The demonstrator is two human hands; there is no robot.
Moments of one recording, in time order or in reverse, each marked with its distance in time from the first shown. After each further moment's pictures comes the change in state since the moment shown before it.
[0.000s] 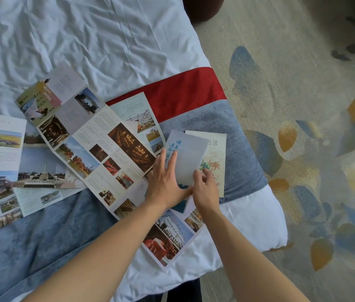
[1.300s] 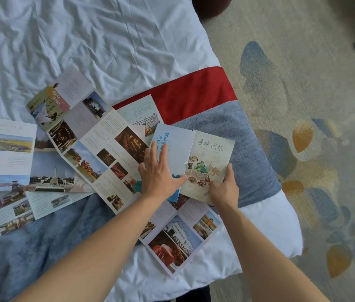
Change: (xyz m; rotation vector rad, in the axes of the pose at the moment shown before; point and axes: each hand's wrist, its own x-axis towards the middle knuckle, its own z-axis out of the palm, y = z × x) left_hand 0.031 -0.024 -0.023 0.170 0.087 -0.170; right_hand 0.036 -0.004 -0.019 -0.210 0.068 0.116
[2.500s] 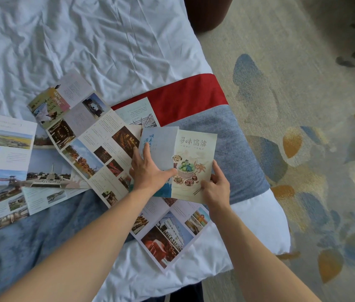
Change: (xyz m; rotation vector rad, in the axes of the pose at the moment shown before) left_hand -0.010 0.000 -0.012 -0.239 -0.034 -0.236; right_hand -0.025 0.003 -0.008 0.450 -0.121 -0.051
